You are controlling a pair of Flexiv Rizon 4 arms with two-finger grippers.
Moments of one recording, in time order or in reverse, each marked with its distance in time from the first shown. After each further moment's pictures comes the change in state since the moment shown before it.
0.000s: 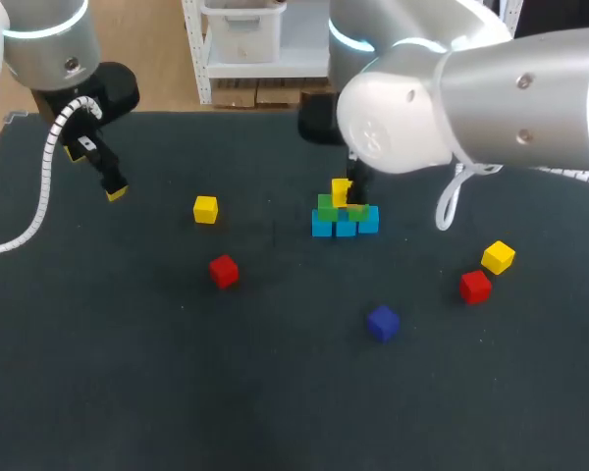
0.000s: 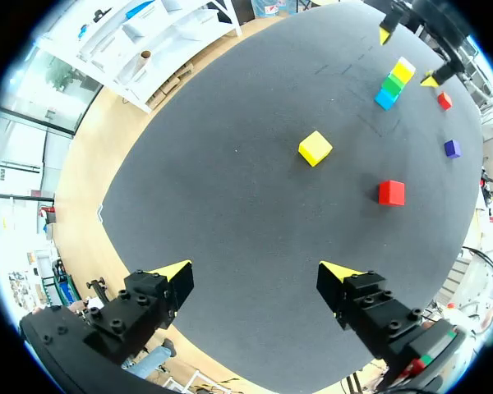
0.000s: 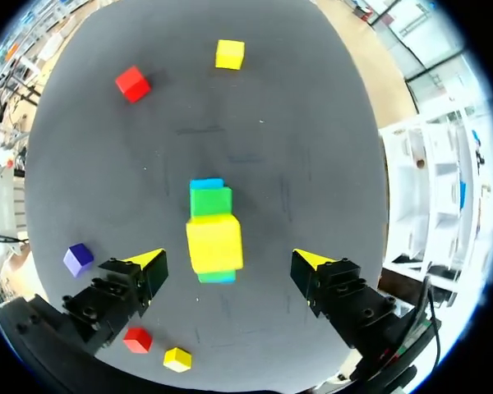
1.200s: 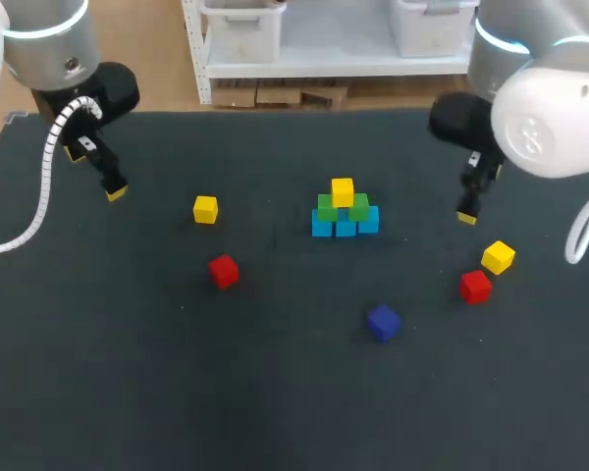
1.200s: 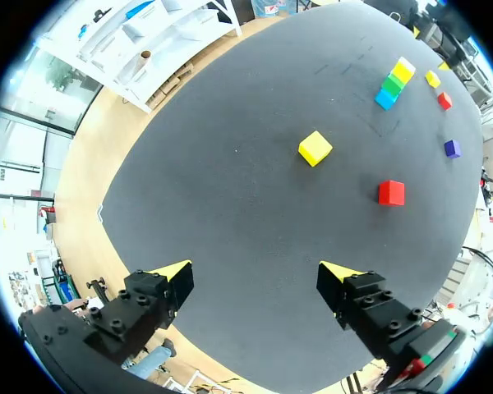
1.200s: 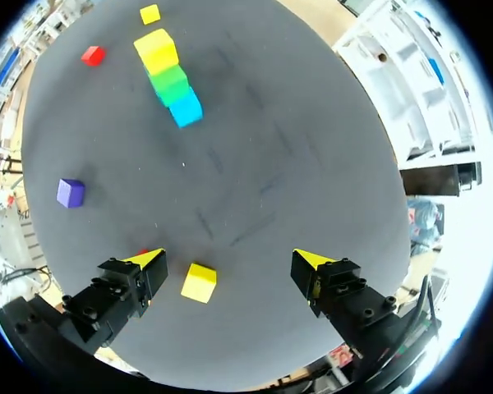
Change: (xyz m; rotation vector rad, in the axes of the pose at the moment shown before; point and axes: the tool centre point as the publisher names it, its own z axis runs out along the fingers) left arm 0.000 0.000 0.000 0.000 0.000 0.000; right arm 0.169 0.028 -0.009 -0.027 0.071 0.443
